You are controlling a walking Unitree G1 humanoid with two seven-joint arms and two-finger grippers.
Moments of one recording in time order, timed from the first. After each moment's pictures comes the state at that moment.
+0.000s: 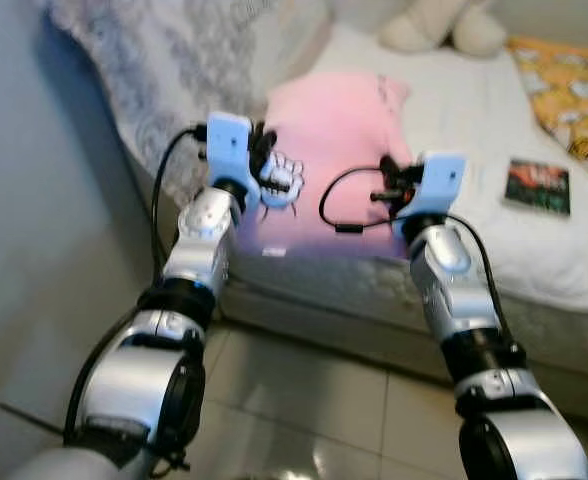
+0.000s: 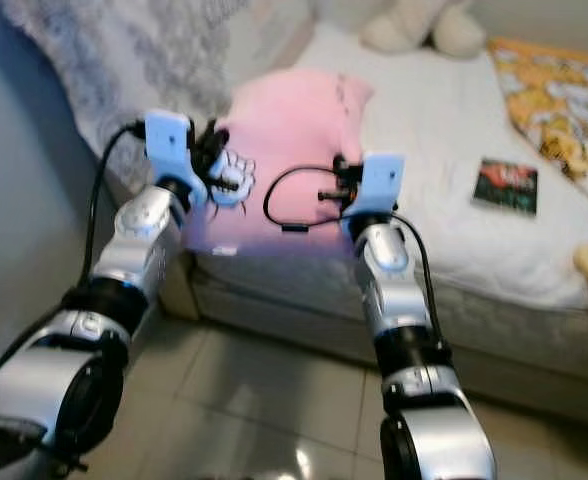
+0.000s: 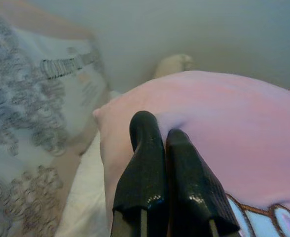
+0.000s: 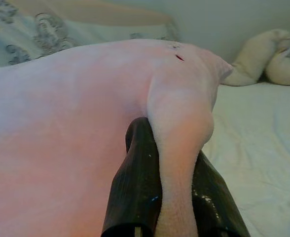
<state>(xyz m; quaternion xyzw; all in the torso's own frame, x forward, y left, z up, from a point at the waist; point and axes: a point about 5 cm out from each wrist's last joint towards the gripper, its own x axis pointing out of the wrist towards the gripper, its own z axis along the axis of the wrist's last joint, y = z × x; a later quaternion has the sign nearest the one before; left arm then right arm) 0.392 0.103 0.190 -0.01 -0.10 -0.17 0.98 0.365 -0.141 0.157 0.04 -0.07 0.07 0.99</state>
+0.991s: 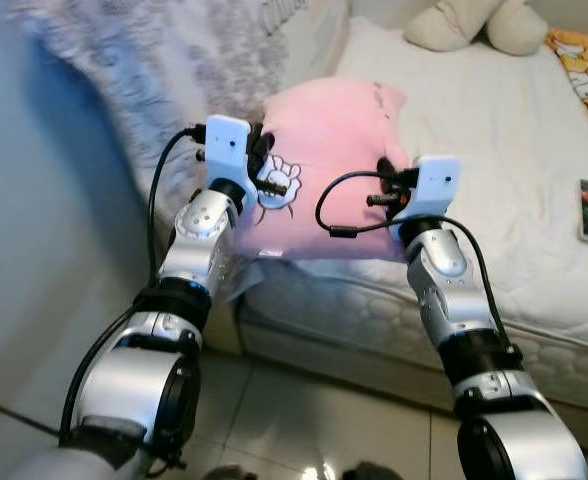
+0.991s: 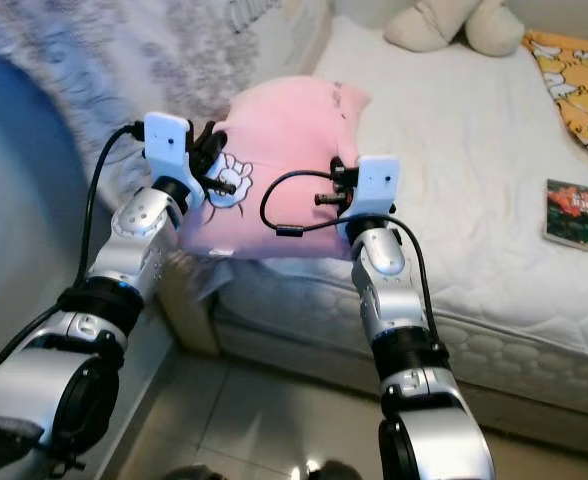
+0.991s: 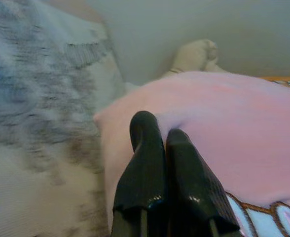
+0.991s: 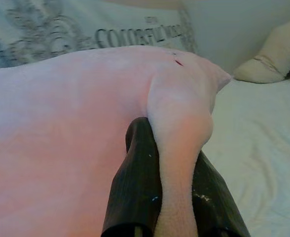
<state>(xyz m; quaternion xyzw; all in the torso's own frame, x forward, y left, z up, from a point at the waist) 0.391 0.109 0.185 0.00 -0.09 -0.16 0.98 0.364 -0.136 0.152 0.04 -0.07 0.08 0.99</state>
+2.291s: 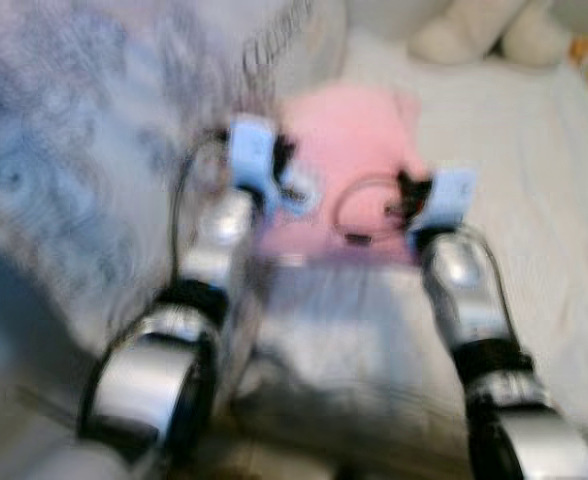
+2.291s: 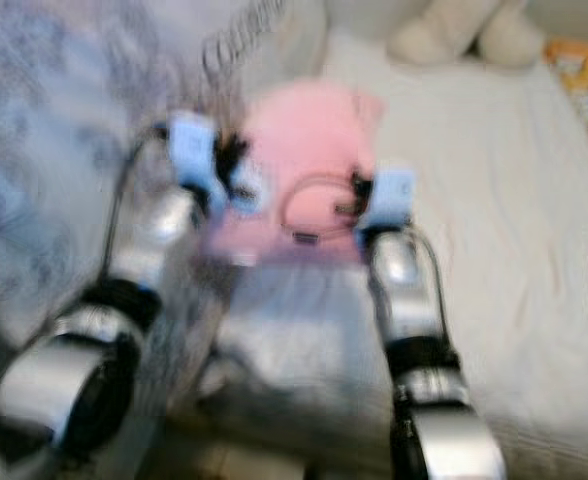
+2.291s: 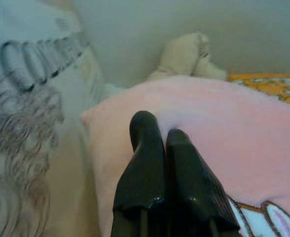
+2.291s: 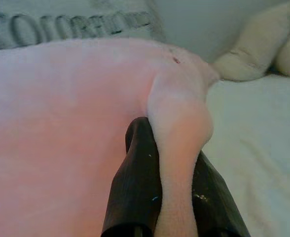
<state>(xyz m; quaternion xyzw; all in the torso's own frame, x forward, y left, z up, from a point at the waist) 0.391 0.081 0.184 0.00 -0.07 -0.20 0.98 0.362 -0.158 0.141 0.03 -0.05 0.03 1.00</state>
